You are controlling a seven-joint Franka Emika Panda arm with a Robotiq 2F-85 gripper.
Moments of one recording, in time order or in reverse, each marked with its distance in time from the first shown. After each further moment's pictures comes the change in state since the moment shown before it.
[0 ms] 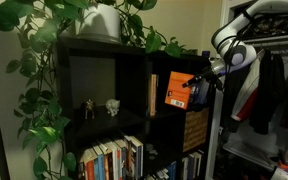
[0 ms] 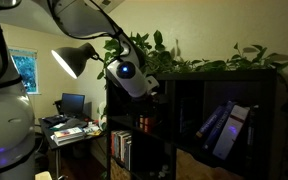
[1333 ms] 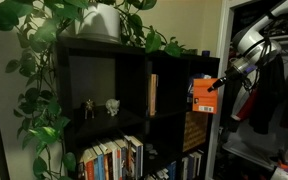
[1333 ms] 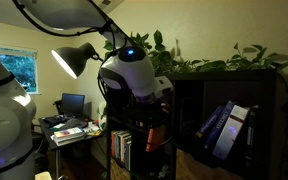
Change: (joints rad) arm -0.125 -0.201 -0.194 -0.213 -0.707 -0.058 0.549
